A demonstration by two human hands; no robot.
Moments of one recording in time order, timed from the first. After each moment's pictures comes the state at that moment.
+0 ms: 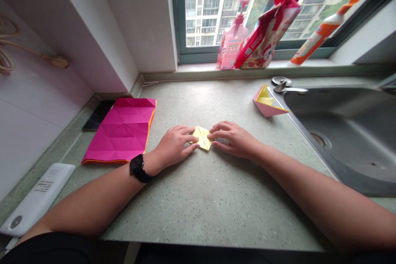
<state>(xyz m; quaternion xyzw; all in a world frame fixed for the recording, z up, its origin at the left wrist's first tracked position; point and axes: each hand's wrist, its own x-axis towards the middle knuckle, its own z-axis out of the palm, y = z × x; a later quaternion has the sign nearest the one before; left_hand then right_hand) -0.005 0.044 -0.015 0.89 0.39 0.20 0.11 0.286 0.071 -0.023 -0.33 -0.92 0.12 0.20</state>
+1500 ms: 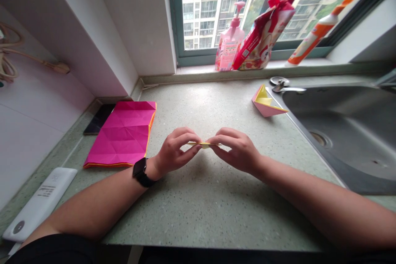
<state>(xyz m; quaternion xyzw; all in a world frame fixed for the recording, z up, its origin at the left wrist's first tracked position) 0.005 0.033 0.001 0.83 0.23 0.49 0.16 0.254 0.032 -0.001 -0.27 -0.86 0.08 0.42</state>
